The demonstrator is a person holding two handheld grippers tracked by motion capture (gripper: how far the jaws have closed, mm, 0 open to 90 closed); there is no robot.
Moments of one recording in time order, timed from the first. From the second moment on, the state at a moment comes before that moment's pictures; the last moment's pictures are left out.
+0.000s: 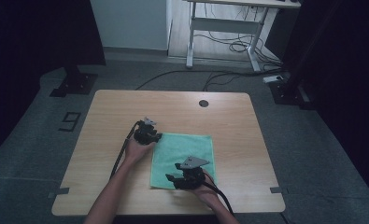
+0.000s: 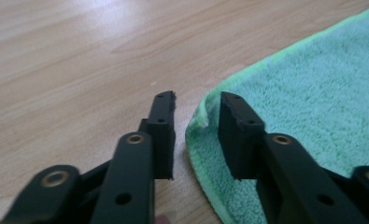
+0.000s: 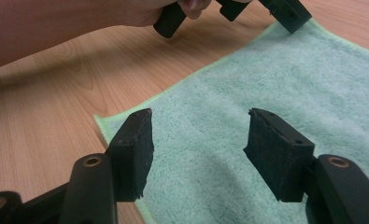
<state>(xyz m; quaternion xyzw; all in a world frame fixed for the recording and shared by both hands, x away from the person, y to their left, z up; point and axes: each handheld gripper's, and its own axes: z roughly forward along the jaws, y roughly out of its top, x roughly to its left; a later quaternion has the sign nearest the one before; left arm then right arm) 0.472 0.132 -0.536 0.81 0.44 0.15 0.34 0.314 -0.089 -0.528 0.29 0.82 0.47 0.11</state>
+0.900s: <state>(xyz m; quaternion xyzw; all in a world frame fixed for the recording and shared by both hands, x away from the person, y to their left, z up) 0.465 0.143 -0.532 0.81 0.45 0.12 0.37 0.305 -0.065 -0.530 0.28 0.82 0.49 0.08</state>
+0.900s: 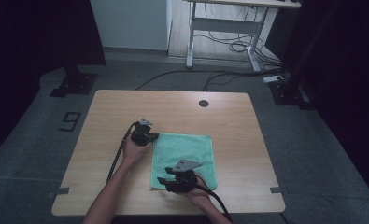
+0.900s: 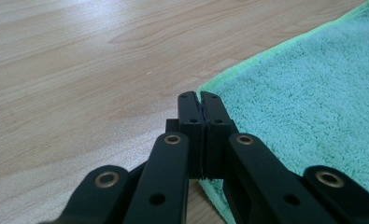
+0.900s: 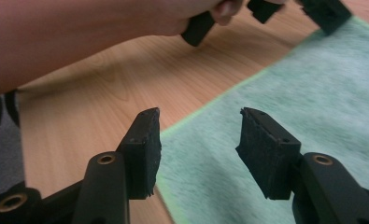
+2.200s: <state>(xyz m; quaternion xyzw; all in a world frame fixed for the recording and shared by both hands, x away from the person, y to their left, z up) 0.462 0.144 -0.526 0.80 0.45 0.12 0.37 0.290 -0.023 -0.548 0.25 0.86 0.43 0.10</state>
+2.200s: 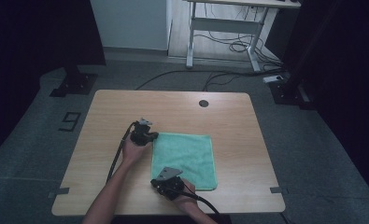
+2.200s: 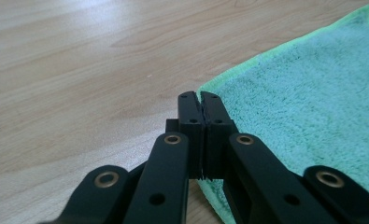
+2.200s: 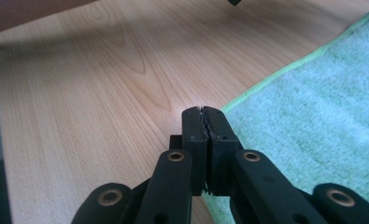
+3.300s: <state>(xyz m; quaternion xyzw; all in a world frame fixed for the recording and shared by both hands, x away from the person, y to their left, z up) 0.453 0.152 -0.473 0.80 0.43 0.15 0.39 0.278 -0.028 -0.511 0.25 0.82 0.50 0.10</state>
